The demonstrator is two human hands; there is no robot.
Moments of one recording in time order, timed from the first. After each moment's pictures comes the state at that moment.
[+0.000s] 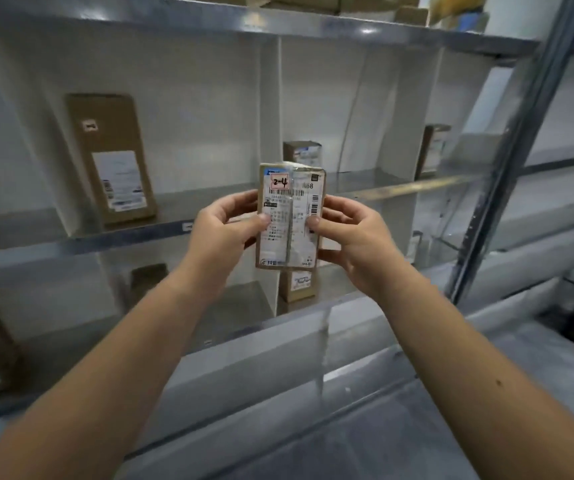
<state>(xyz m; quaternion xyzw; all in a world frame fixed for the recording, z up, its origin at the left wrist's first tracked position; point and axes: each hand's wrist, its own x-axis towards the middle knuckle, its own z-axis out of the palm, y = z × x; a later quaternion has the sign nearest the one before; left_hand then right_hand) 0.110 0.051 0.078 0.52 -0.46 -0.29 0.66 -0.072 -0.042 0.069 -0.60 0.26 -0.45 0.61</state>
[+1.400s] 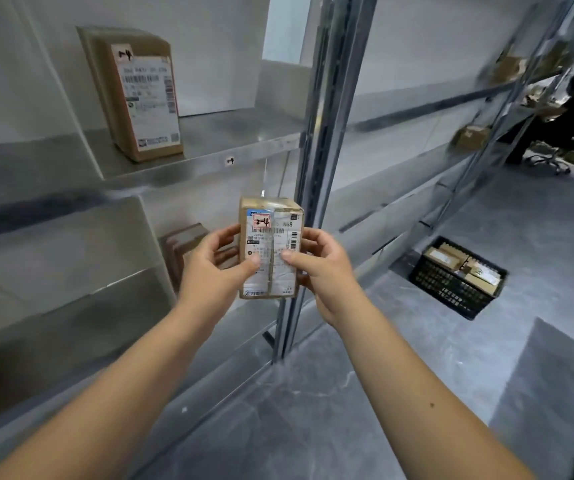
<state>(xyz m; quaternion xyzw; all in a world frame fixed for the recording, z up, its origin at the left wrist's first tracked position) -0.315 -0.532 -0.071 0.53 -0.47 -0.39 0.58 -0.494 -0.570 -0.065 -0.46 0.45 -0.50 0.58</state>
